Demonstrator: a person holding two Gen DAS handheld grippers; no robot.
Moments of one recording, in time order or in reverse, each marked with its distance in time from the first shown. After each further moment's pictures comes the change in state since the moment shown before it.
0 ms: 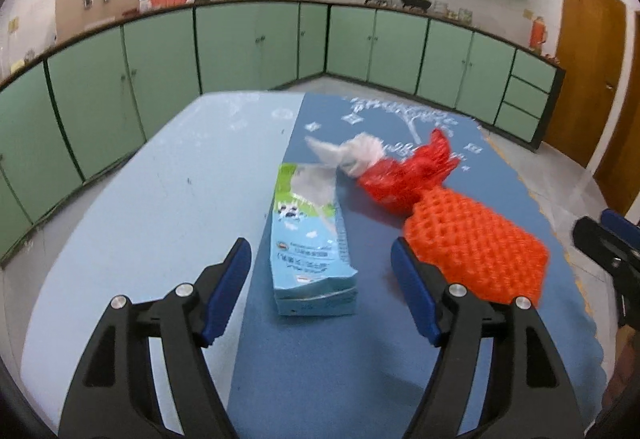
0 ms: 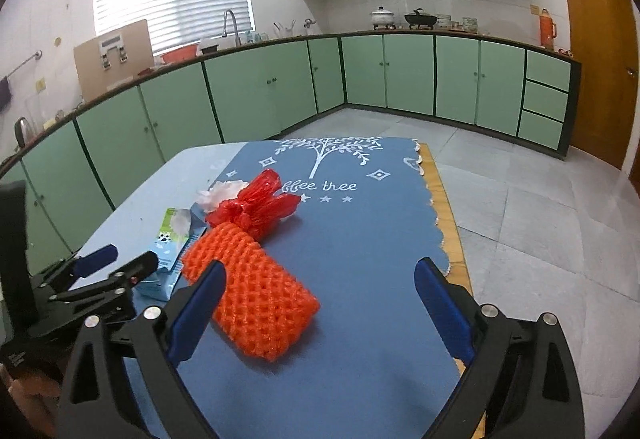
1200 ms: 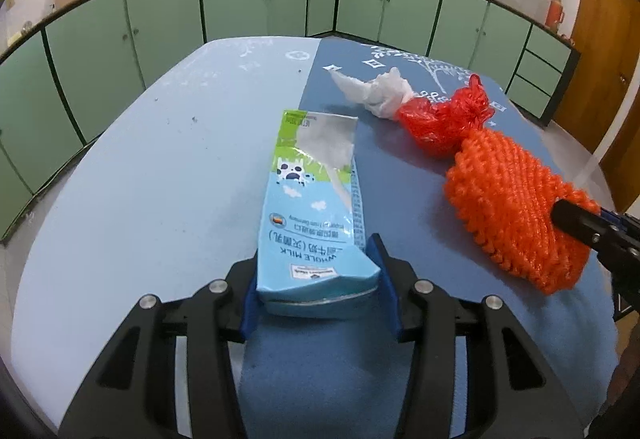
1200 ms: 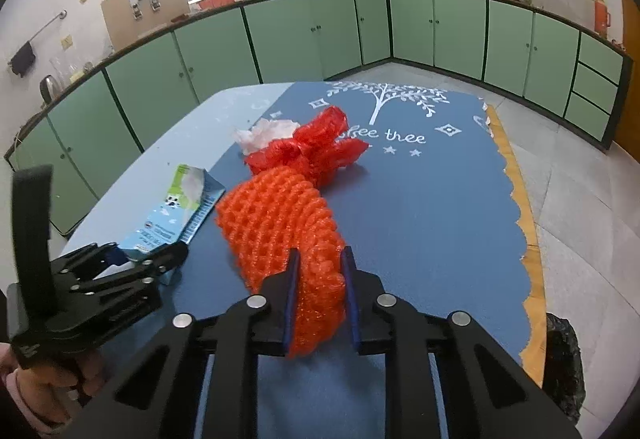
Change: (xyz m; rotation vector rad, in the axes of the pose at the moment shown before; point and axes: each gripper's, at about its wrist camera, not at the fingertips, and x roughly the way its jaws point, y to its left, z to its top) left arm 0.015 0.016 -0.022 -0.028 0.139 0.006; right arm 0.043 0.028 -0.008 -0.083 0.186 0.147
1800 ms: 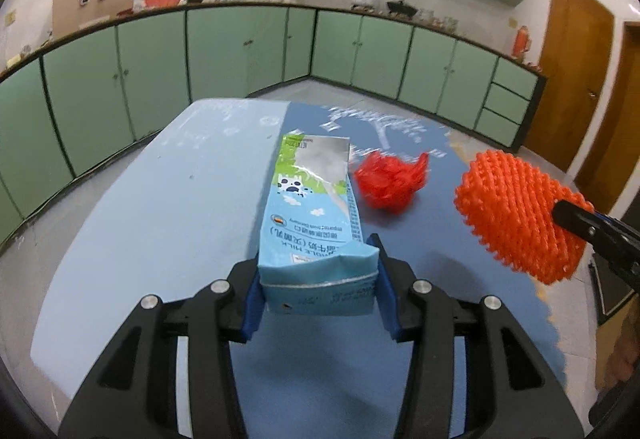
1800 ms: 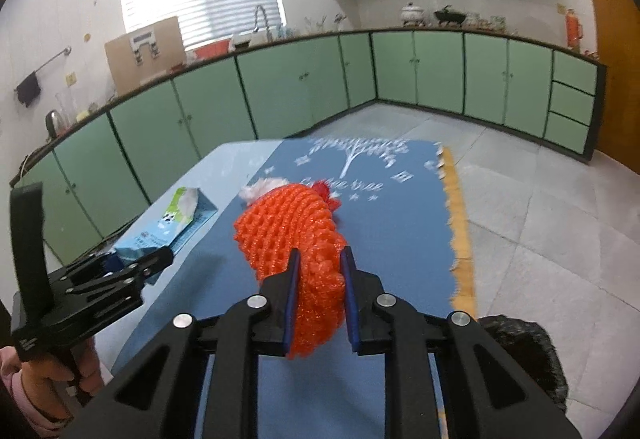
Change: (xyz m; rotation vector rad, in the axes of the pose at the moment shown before) left arm -0.091 -0.026 0.001 0.033 -0.167 -0.095; right arm -0.096 -0.024 -0.002 0.046 -0.171 -0.033
